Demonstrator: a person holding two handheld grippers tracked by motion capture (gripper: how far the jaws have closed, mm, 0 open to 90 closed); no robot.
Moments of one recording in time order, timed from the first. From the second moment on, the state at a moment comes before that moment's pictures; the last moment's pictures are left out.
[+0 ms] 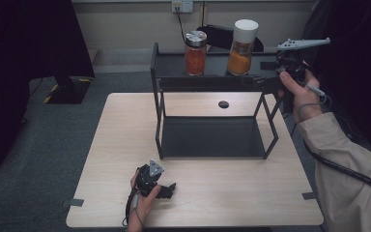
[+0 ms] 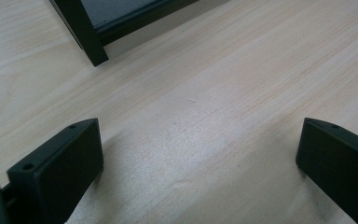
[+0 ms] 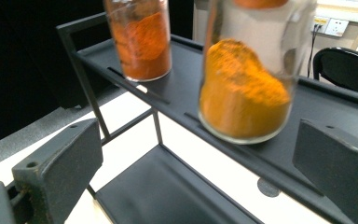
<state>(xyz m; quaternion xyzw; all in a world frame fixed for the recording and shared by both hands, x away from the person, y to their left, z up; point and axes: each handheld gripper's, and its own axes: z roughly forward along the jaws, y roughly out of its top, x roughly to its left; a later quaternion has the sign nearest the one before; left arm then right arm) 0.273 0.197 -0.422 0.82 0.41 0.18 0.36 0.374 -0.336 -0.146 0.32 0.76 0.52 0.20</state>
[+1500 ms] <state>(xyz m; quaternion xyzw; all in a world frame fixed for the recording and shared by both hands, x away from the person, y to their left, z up) 0.273 0.197 -0.422 0.82 0.41 0.18 0.36 0.342 -0.331 -0.241 0.30 0.78 0.53 0.16</state>
